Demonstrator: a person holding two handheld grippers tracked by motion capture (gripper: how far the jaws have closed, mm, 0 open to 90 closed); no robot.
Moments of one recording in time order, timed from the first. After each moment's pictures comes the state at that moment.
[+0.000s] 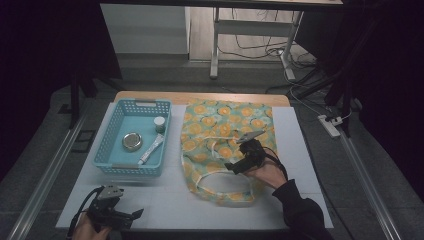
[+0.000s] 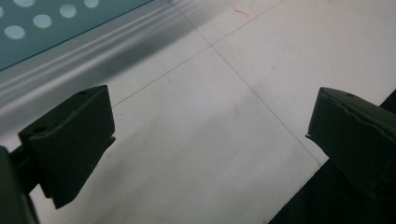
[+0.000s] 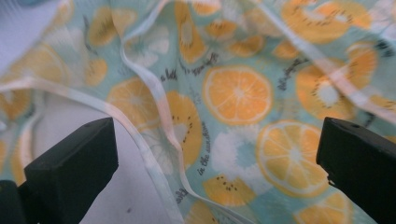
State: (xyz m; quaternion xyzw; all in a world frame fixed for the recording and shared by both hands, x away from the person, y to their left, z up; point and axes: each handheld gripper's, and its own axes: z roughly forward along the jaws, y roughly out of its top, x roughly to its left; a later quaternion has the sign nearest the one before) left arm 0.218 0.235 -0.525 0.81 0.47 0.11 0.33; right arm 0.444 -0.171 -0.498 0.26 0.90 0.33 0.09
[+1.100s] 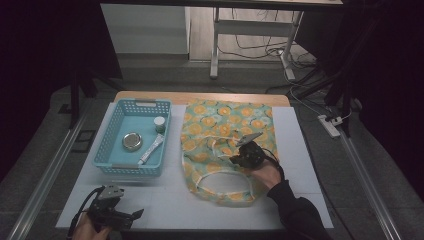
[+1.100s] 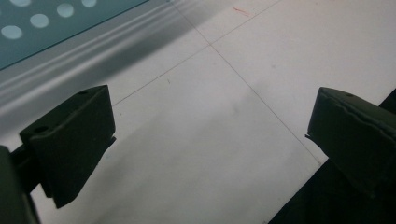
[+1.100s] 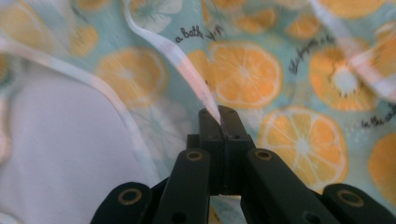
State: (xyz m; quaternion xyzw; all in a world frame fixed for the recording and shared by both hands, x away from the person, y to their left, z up) left arm 0.219 0.234 -0.525 0.81 0.47 0.11 0.33; right arm 0.448 -0.175 -0.504 0.23 0.91 0.32 0.07
